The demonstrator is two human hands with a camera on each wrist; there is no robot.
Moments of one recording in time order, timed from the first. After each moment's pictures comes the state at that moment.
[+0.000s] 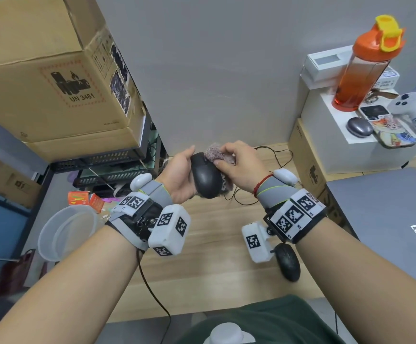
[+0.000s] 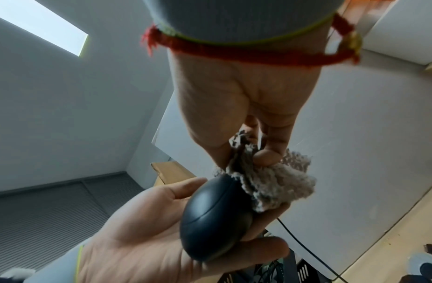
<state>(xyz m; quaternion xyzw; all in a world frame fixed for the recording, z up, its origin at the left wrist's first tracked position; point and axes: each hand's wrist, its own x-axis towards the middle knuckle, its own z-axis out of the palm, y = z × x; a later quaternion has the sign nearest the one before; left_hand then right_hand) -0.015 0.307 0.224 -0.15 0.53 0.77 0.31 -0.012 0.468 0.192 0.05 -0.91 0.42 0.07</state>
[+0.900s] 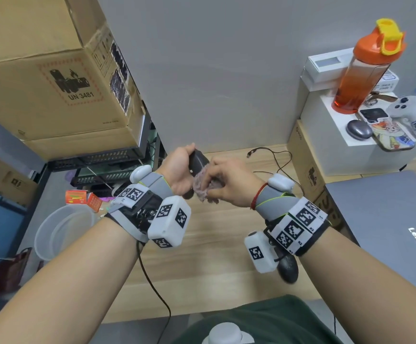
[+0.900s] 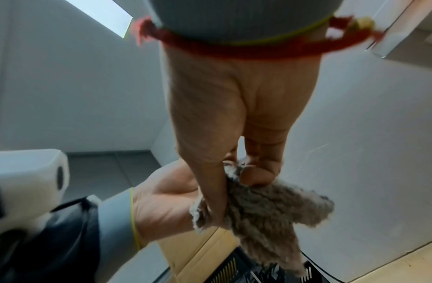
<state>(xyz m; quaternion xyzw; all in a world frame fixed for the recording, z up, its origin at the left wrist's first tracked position) -0.035 0.307 0.218 -0.21 0.56 0.76 0.25 0.012 0.455 0.203 0.22 -0.88 0.42 -0.03</state>
